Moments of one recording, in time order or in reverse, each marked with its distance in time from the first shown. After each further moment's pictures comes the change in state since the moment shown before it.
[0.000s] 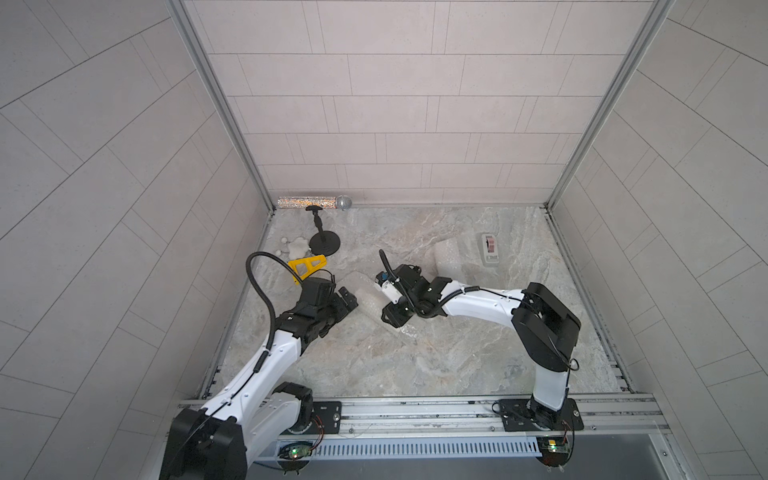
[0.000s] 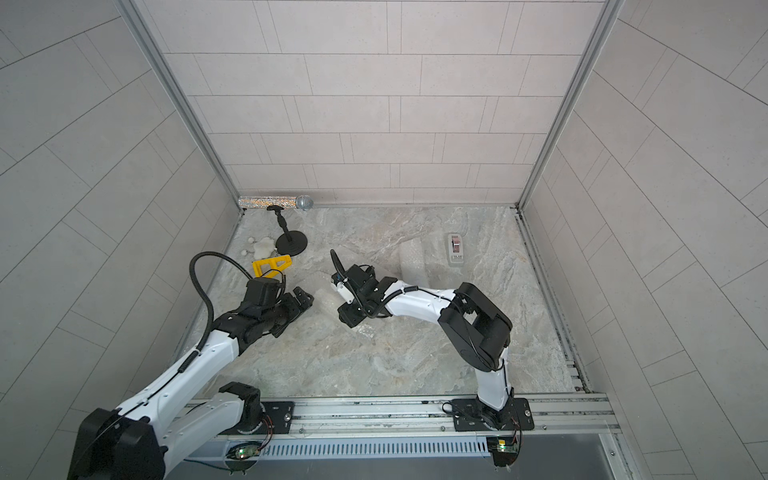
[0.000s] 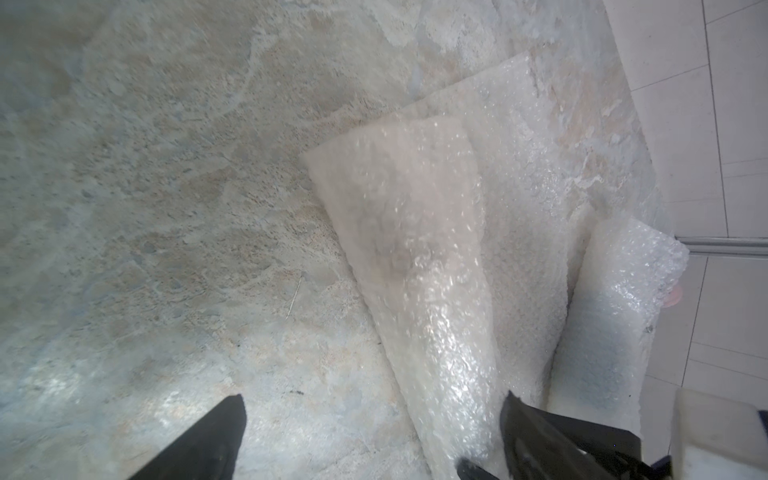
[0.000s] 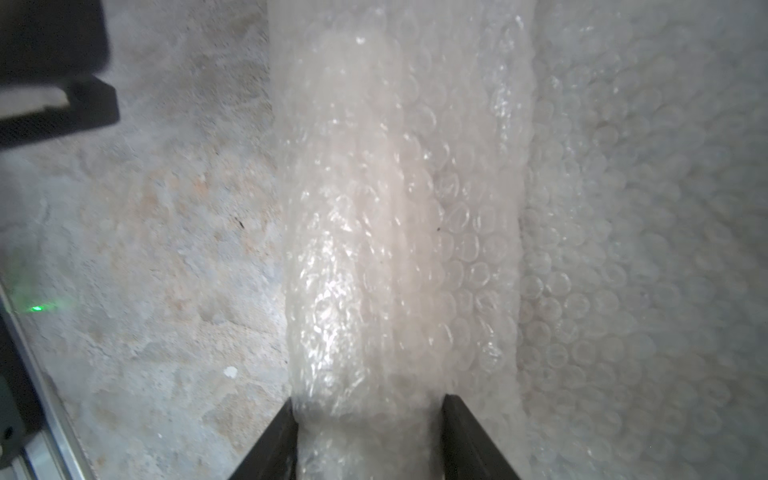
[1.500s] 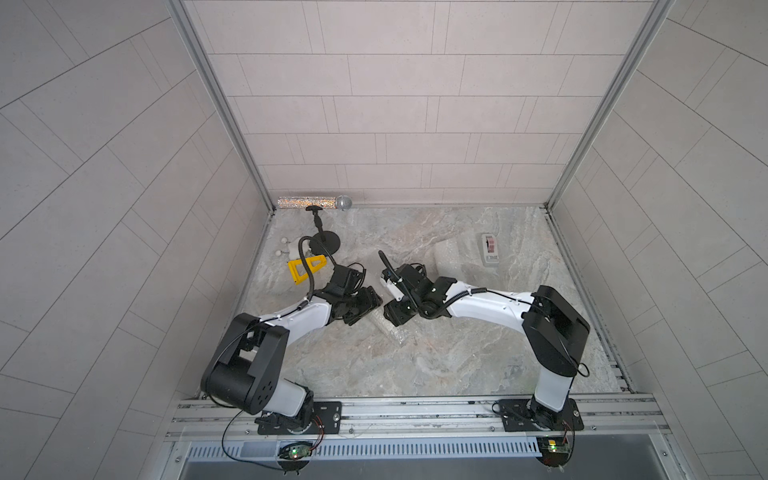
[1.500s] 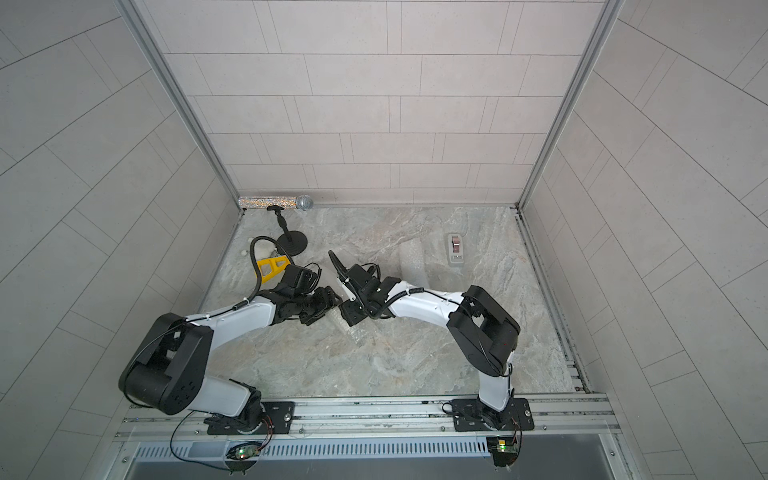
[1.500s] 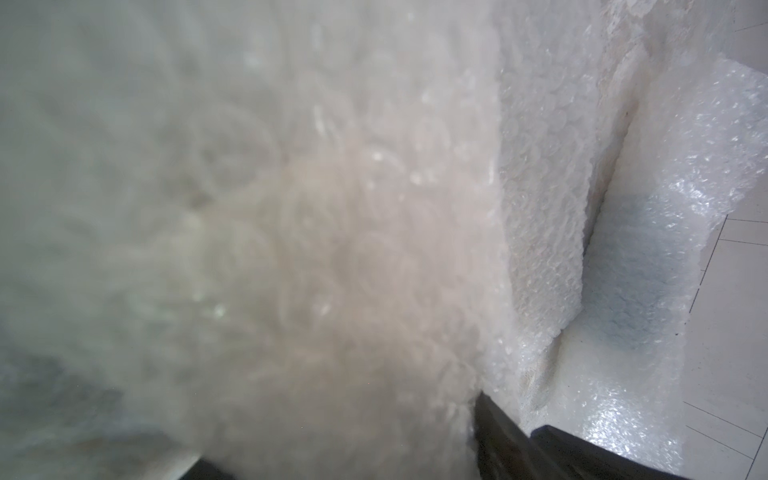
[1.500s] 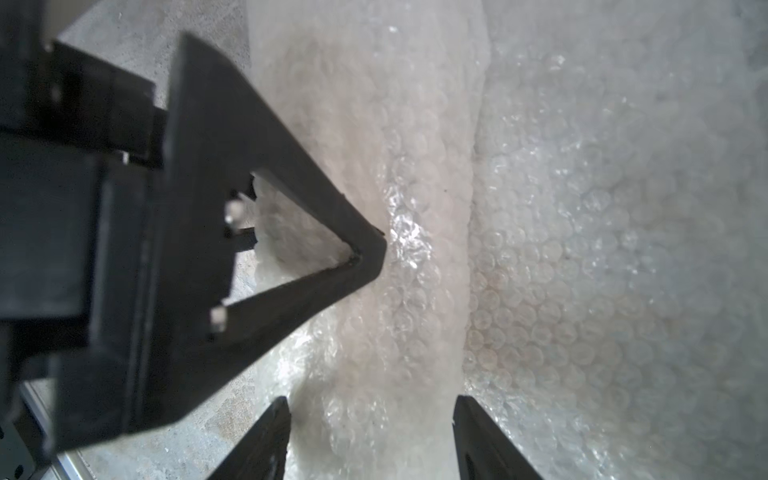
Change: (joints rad) left arm -0.097 0.492 0.132 0.250 0.200 0.072; right arm -0.006 -0.050 0.019 -0.089 0.116 0.035
